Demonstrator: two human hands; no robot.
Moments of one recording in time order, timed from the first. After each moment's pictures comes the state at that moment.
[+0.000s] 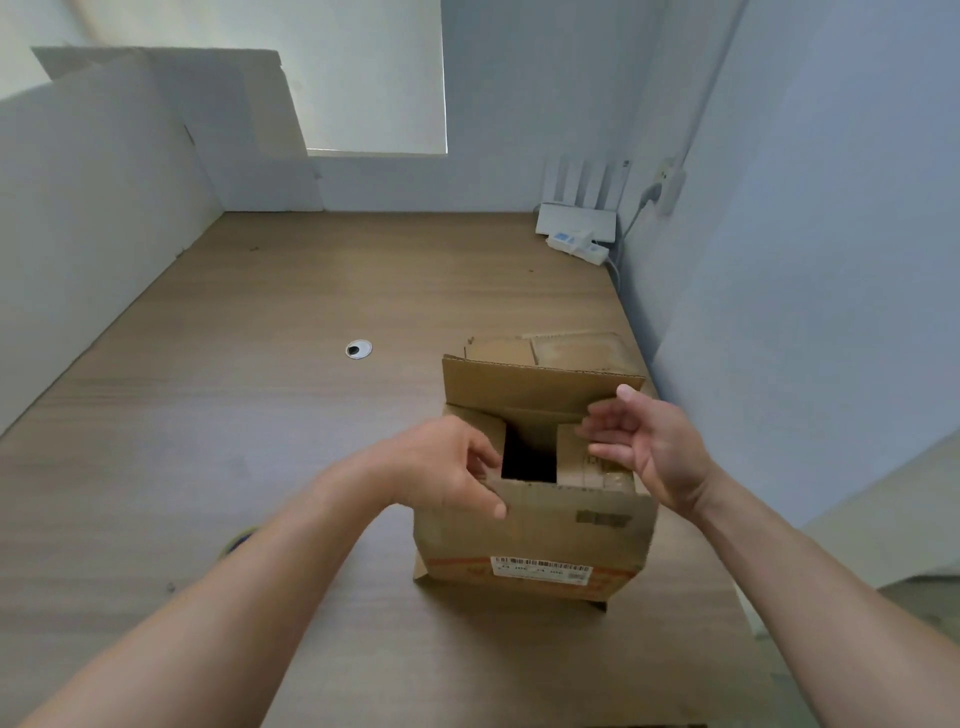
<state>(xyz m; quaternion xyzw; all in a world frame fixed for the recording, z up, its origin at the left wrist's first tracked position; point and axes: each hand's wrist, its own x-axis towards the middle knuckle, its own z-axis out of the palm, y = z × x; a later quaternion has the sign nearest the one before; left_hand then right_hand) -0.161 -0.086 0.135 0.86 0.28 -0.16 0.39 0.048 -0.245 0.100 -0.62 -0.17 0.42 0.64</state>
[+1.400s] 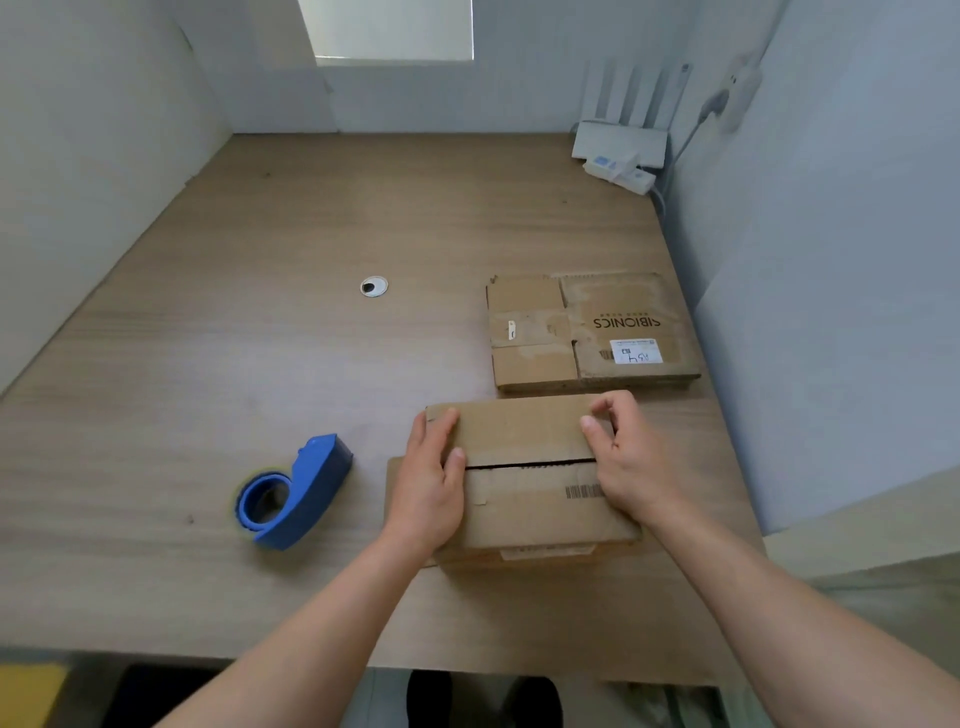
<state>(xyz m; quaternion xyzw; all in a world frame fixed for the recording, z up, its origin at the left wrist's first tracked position) -0.185 -0.127 -0.005 0.74 0.48 0.15 0.44 0.023 -0.235 -0.003 -0.81 -0.38 0.22 0.38</state>
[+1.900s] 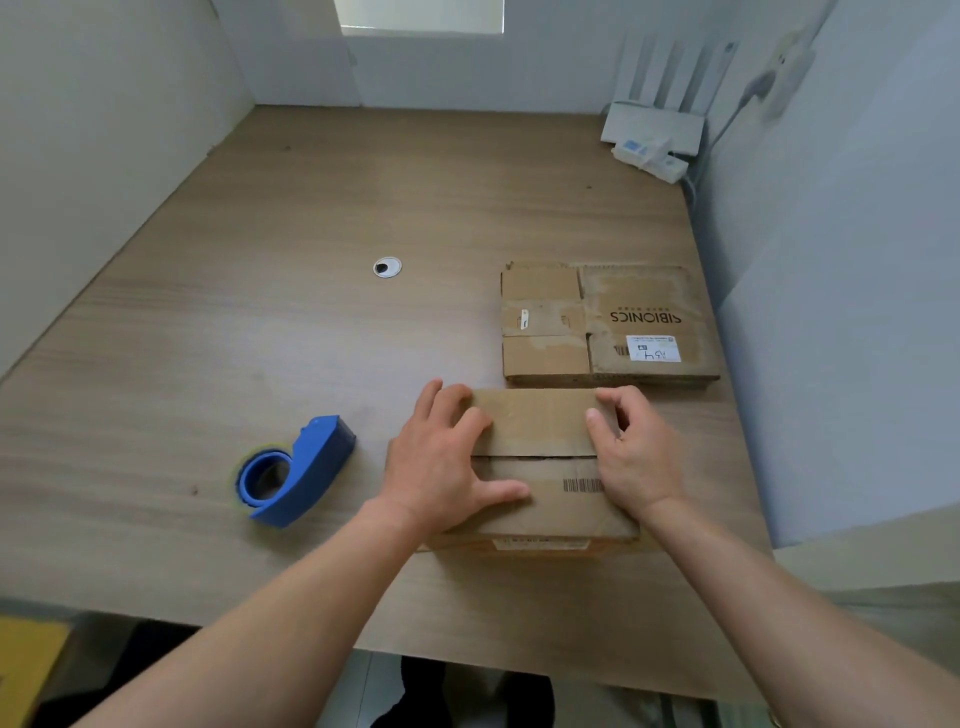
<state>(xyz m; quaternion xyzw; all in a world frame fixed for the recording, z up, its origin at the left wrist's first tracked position) -0.175 -0.113 0.007 0.92 0.38 0.02 0.13 0.025 -0.228 -0.005 -0.82 -0.38 0.16 0.40</state>
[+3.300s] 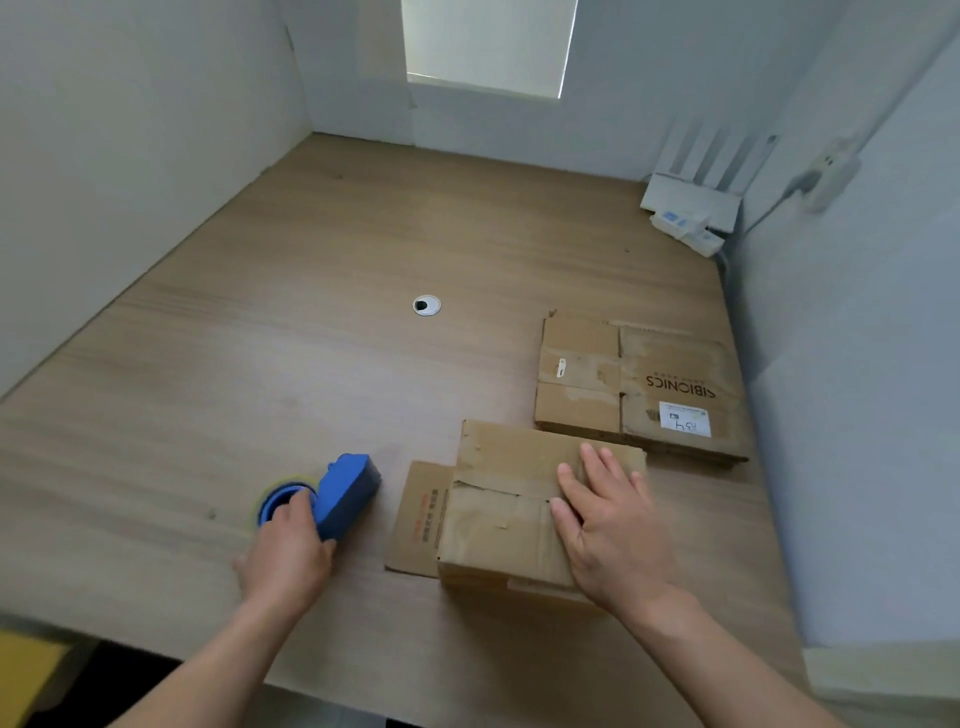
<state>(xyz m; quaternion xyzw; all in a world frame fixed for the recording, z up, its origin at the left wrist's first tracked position) -0.338 -0.050 -0.082 0.69 0.70 -0.02 0.18 -0.025 -0.201 -0.001 -0.81 -0.58 0.05 0.07</state>
